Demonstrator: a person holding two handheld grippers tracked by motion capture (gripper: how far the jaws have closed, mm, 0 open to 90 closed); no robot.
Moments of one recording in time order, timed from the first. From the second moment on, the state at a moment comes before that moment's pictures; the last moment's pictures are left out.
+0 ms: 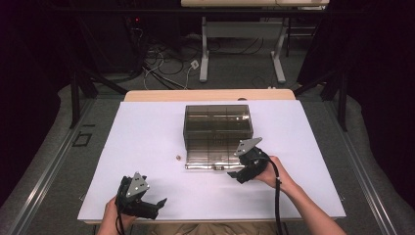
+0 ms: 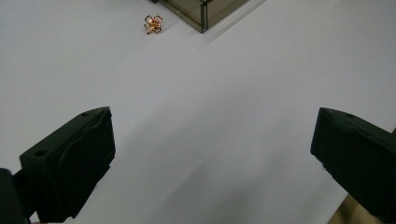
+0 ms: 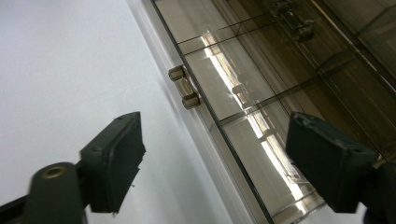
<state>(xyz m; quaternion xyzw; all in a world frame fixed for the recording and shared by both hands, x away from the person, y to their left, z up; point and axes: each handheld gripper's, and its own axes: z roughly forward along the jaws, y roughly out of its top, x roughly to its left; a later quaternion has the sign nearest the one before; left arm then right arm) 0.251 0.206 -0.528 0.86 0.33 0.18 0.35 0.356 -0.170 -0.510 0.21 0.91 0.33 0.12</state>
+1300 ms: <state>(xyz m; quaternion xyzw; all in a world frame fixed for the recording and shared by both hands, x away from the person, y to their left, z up) 0.251 0.207 -0.528 0.86 0.34 0.18 0.35 0.296 -0.224 -0.519 0.29 0.88 0.35 0.14</state>
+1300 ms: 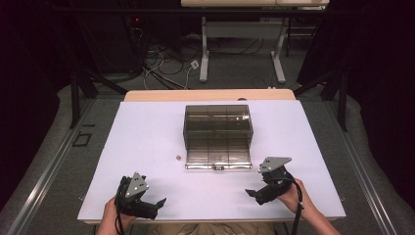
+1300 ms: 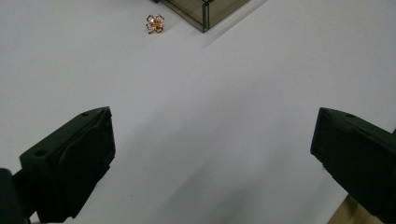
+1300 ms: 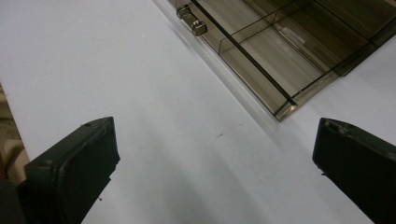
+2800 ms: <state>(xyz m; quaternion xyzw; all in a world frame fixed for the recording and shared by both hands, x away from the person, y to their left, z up) 0.287 0.193 -0.529 0.83 0.40 0.19 0.34 0.286 -0.239 -0.521 0.29 0.88 0.34 0.15</state>
